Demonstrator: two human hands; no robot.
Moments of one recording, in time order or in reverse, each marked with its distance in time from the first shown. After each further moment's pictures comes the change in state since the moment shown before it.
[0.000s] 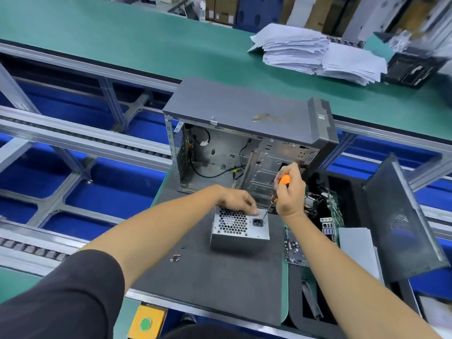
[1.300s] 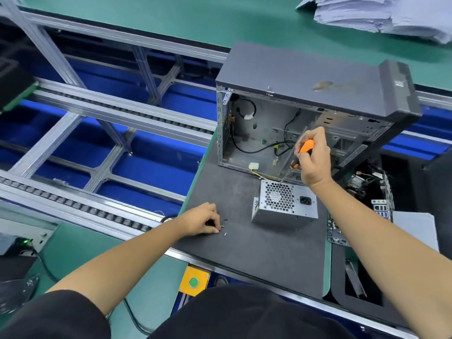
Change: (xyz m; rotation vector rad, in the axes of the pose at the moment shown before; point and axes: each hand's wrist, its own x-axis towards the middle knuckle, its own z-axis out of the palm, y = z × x) left_hand -0.166 -0.182 0.101 0.284 0.388 -0.022; right_hand 0.013 -0.030 0.059 0.024 -0.178 -0.029
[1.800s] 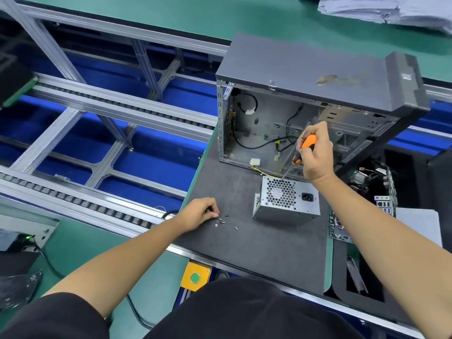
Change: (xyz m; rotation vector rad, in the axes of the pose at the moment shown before) left_hand -0.002 -0.006 0.005 -0.193 0.230 -0.134; right_hand 0.000 -0.001 0.000 -0.023 -0.010 0.020
